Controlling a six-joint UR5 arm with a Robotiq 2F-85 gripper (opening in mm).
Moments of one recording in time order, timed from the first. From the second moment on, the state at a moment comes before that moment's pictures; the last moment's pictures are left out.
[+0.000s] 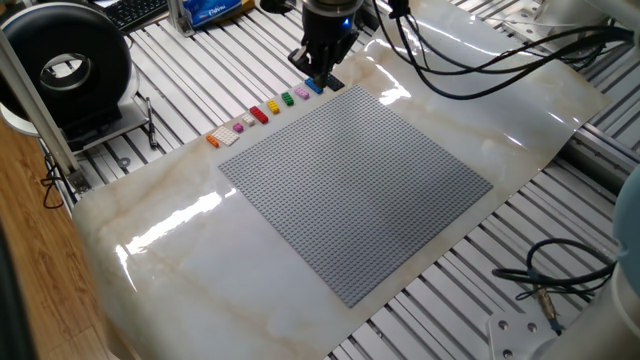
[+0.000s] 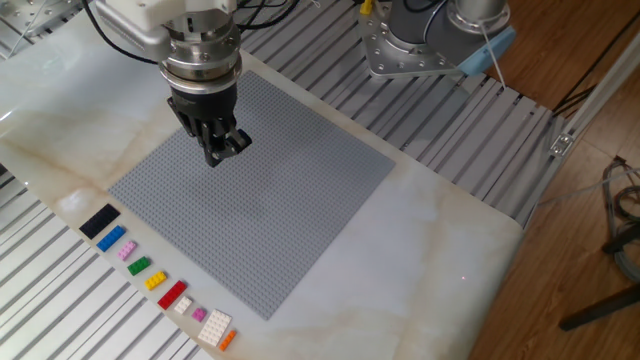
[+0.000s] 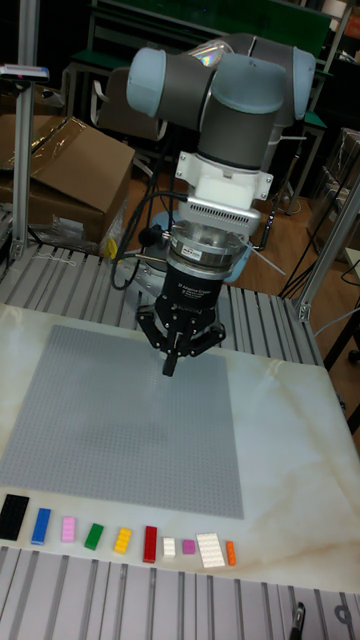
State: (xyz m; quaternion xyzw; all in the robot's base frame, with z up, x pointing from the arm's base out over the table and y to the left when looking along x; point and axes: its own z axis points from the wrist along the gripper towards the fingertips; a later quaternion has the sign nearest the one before) arm 0.585 0.001 0.181 0.04 1.00 0.00 0.07
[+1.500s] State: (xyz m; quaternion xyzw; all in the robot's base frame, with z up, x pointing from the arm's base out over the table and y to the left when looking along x) arm 0.663 -0.057 0.135 -0.03 1.00 0.01 0.07
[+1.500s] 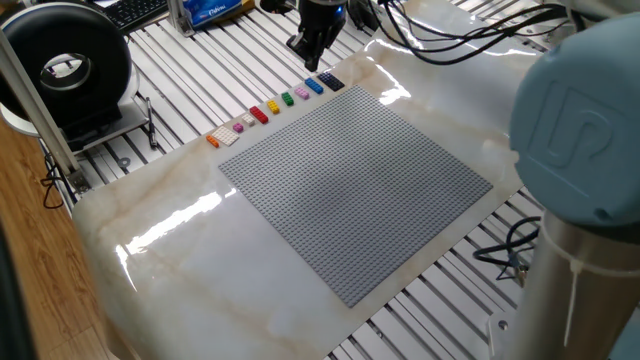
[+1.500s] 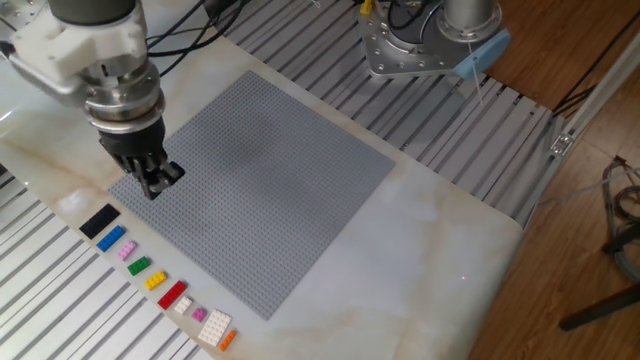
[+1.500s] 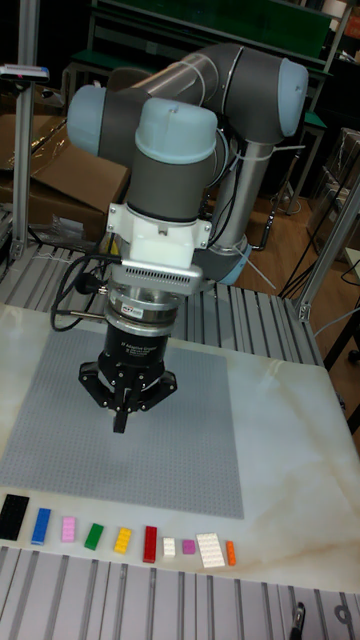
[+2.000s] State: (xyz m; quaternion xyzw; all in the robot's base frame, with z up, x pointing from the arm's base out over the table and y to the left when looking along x) arm 0.674 -0.066 0.131 0.02 1.00 0.01 0.08
